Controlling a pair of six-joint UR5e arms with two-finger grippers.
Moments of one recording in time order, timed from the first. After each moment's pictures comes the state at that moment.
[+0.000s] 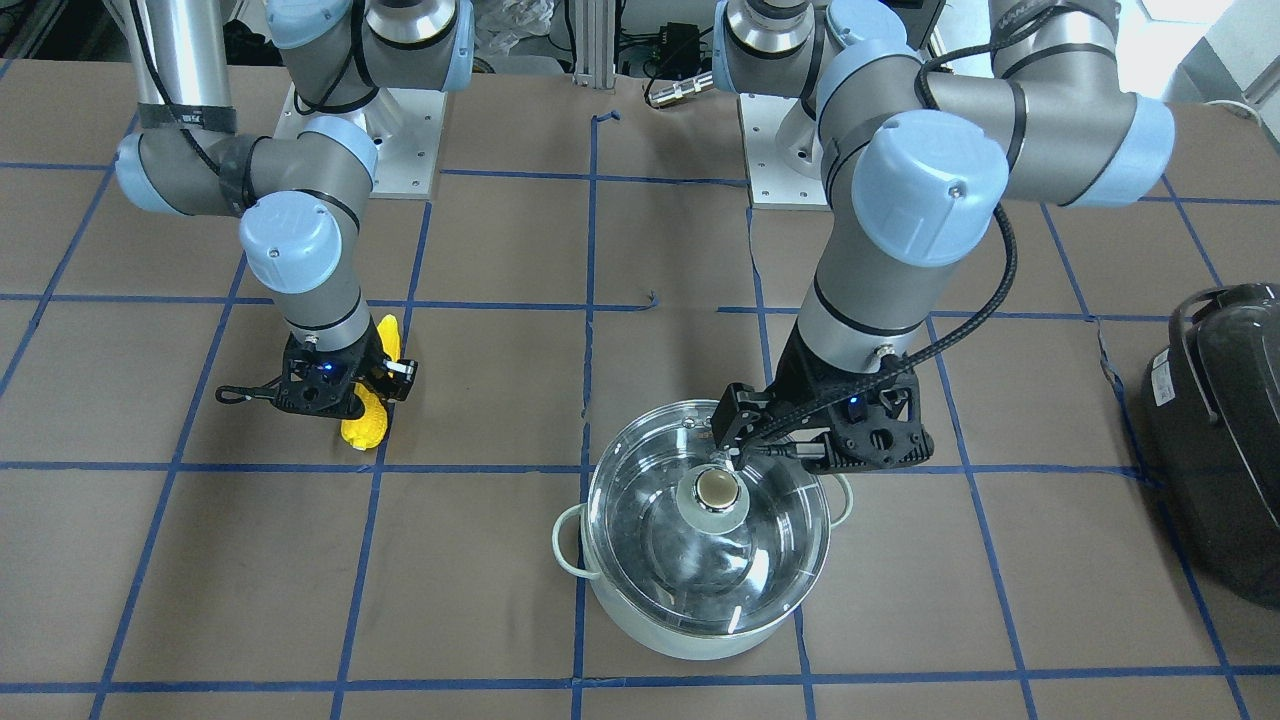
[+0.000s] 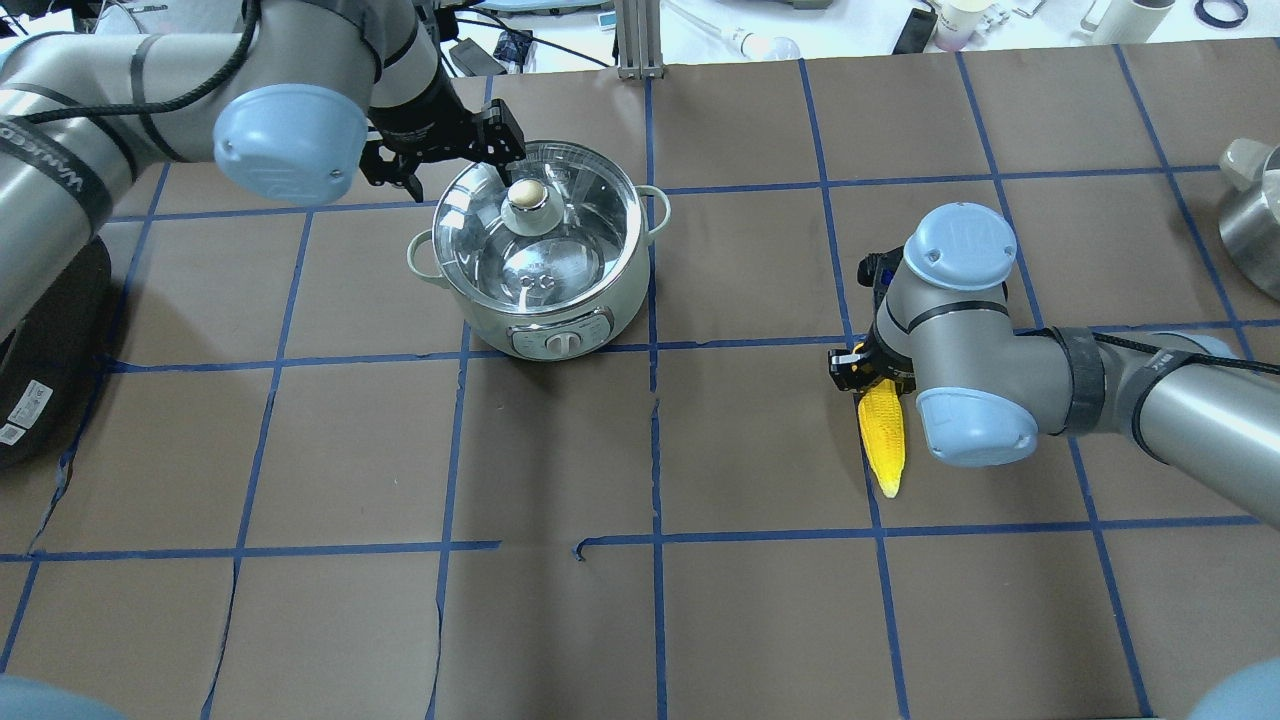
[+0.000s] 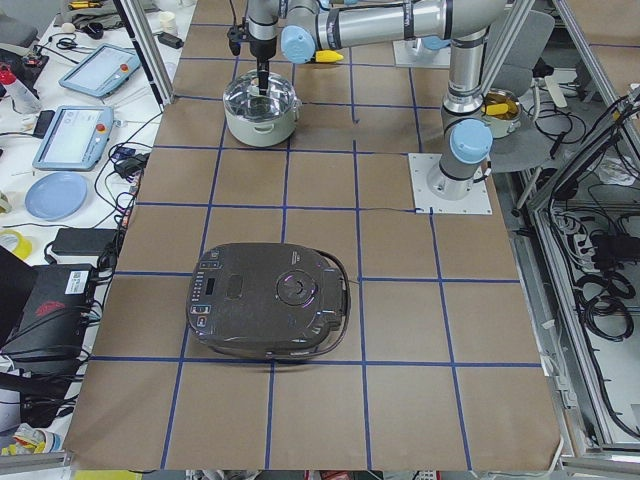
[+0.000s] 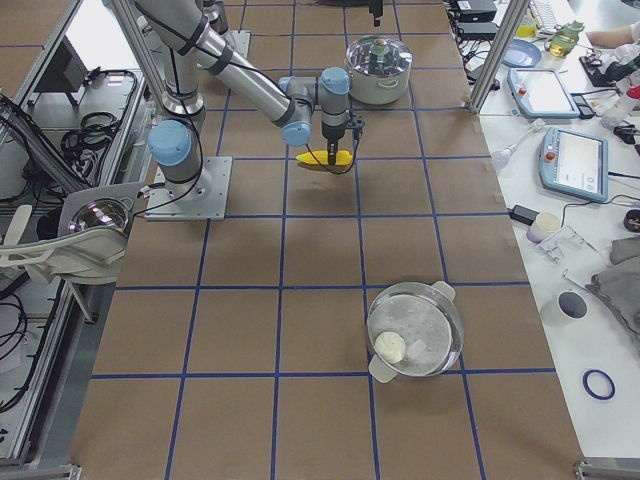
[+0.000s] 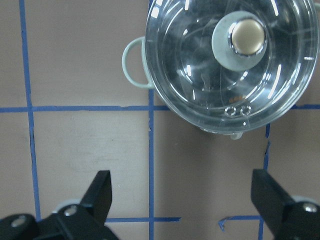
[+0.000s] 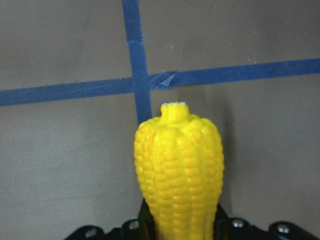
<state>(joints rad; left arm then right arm) -1.67 -1.91 -1.48 -1.18 1.55 -0.24 1.54 -1.32 2.16 -2.43 -1.62 0.06</state>
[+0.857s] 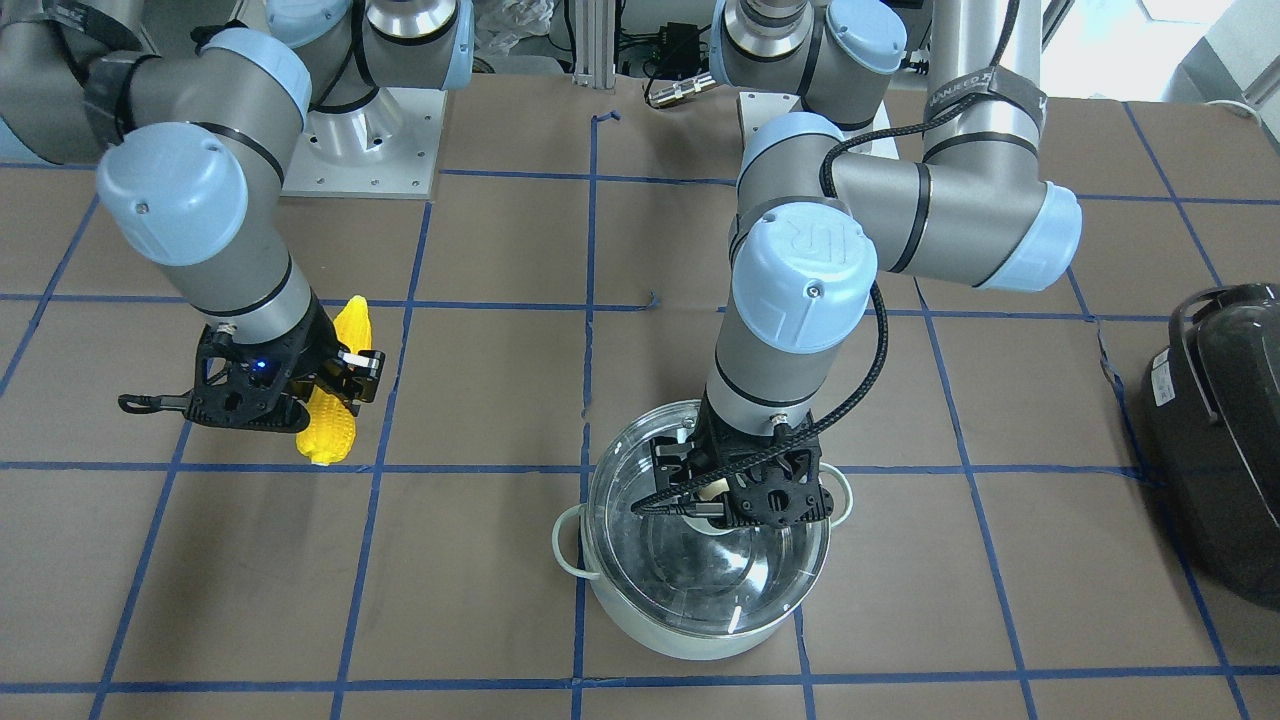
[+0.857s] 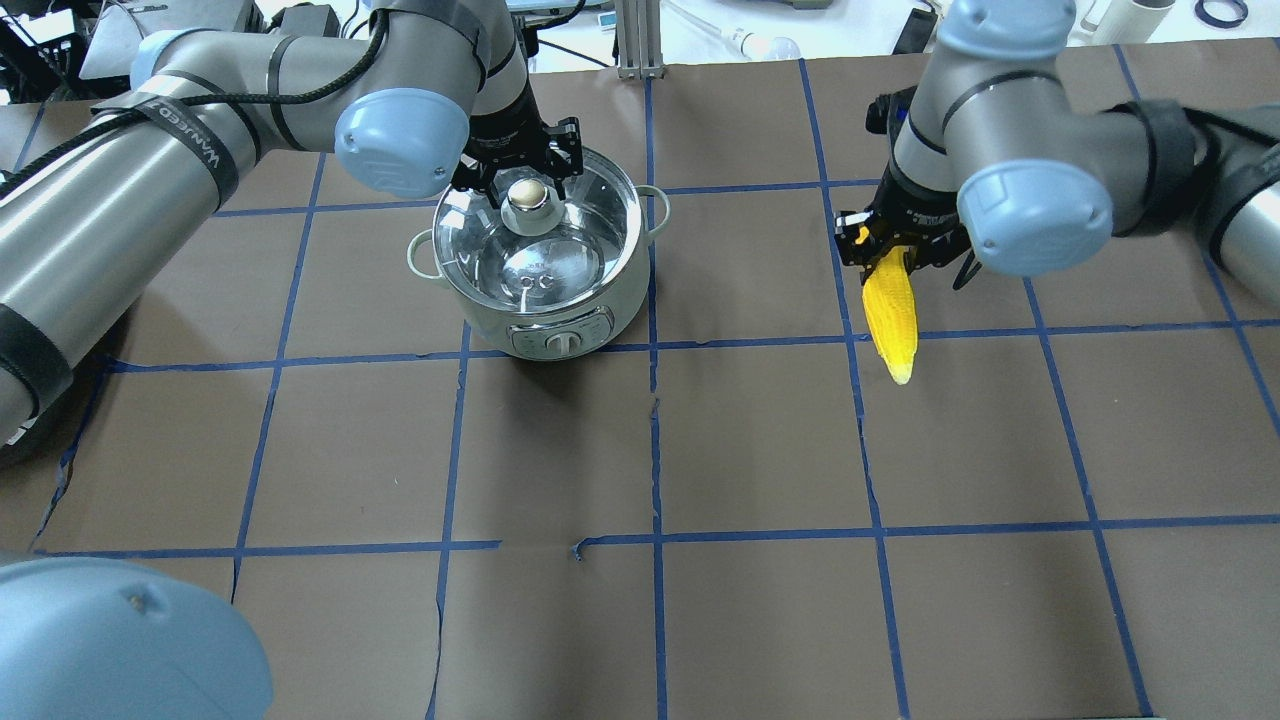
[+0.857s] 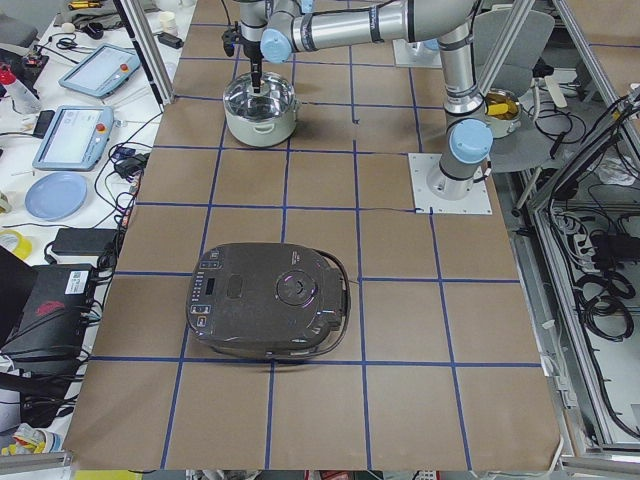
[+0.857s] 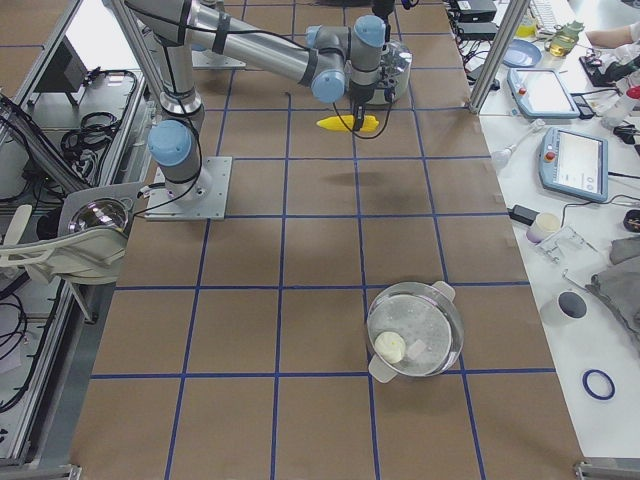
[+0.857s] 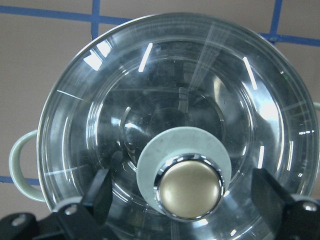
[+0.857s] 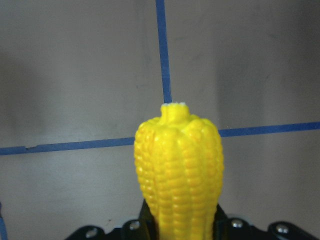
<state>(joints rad) -1.75 -2.01 -1.41 -1.19 1.57 -0.28 1.56 -1.36 1.69 -1.89 -1.56 0.06</state>
